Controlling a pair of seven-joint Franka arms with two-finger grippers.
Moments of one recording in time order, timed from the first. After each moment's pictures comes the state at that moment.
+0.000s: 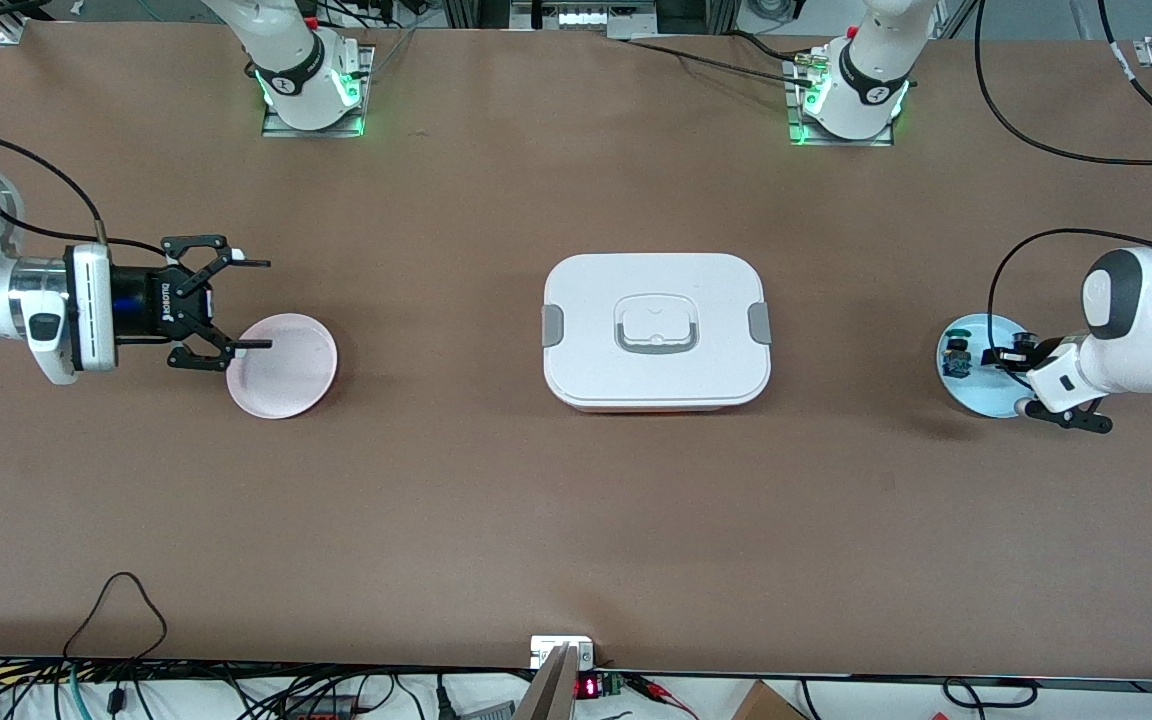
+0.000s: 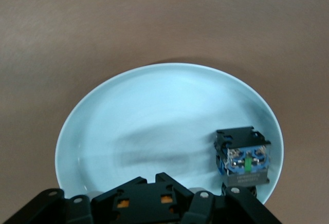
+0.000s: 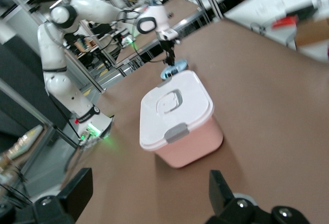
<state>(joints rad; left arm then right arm) 0.67 0.61 -0.39 -1.86 0.39 2.14 0.36 -0.10 0.28 -0.02 -1.78 1.08 1.53 -1.43</state>
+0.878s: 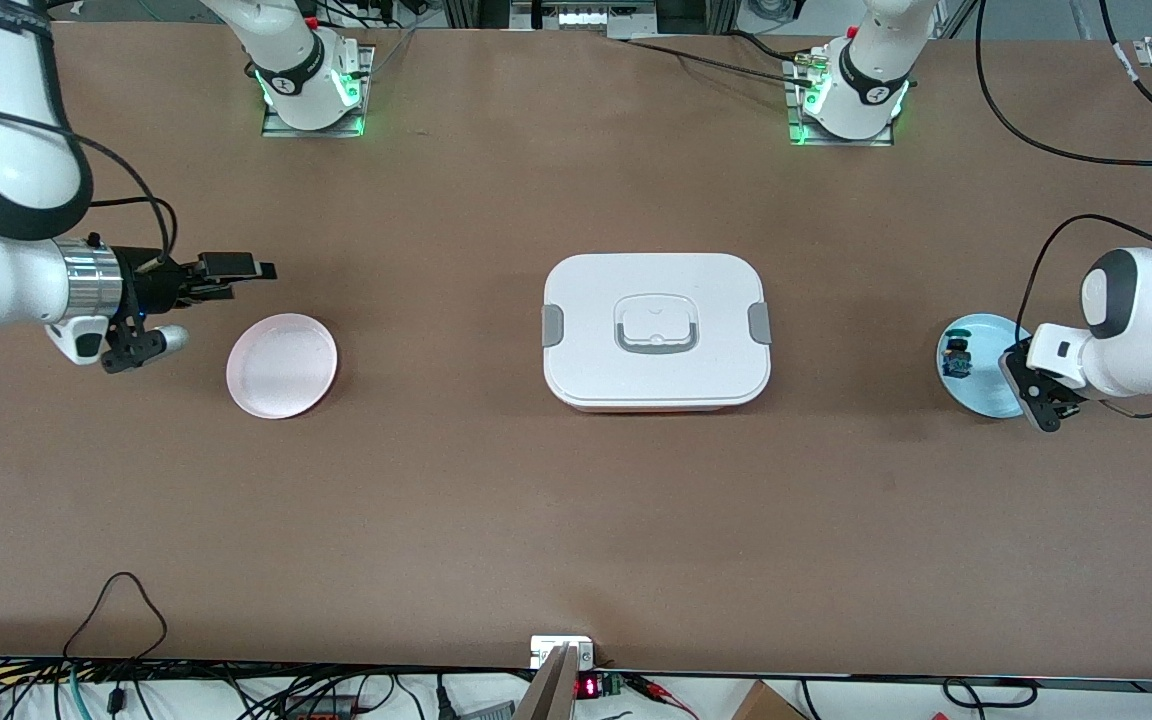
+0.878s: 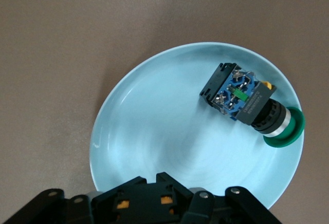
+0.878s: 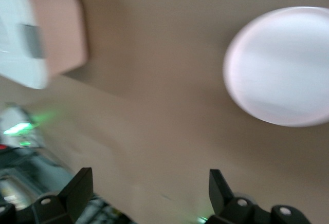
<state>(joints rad) 0.67 0.62 -0.40 -1.86 0.47 2.24 1.17 -0.03 0.24 0.01 -1.72 0.33 1.56 -0.28</state>
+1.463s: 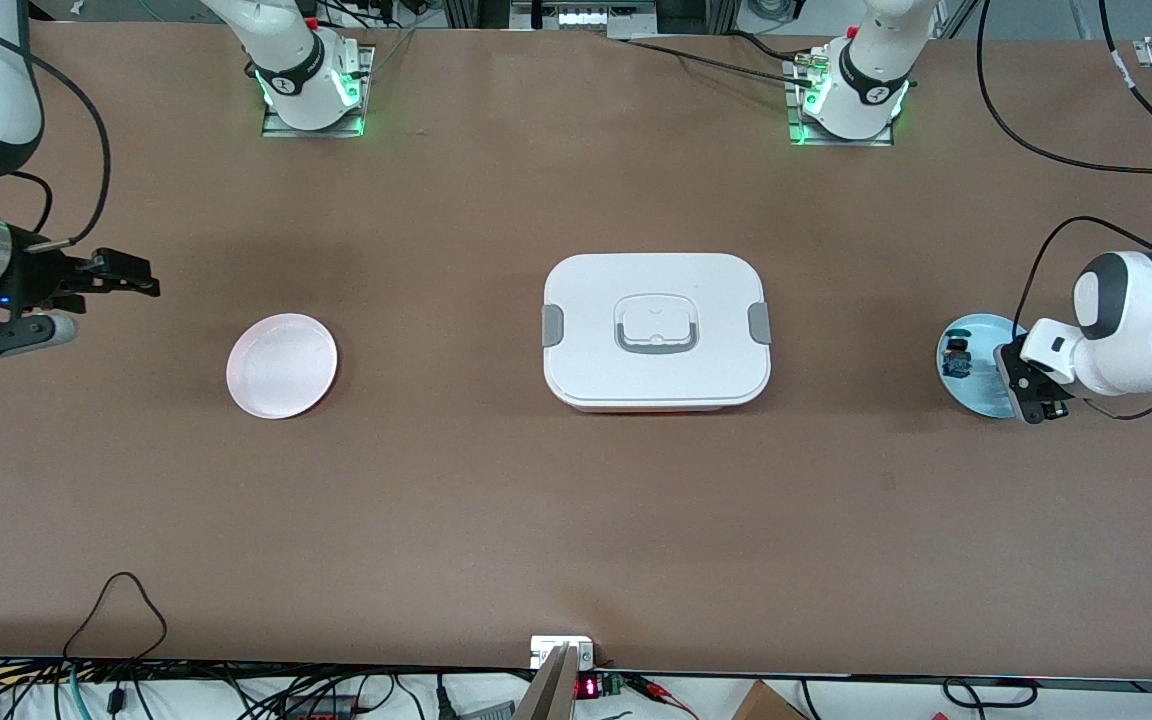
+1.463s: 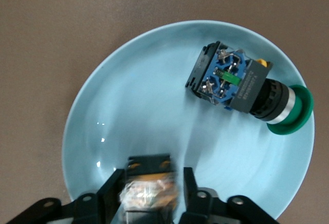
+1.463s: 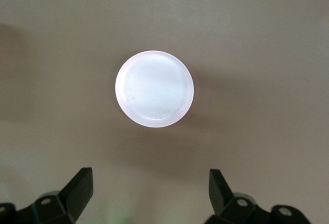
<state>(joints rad) 0.70 0.65 -0.40 -1.87 0.47 2.27 1.33 -0.05 0.19 0.00 -1.58 0.03 1.60 -0.21</state>
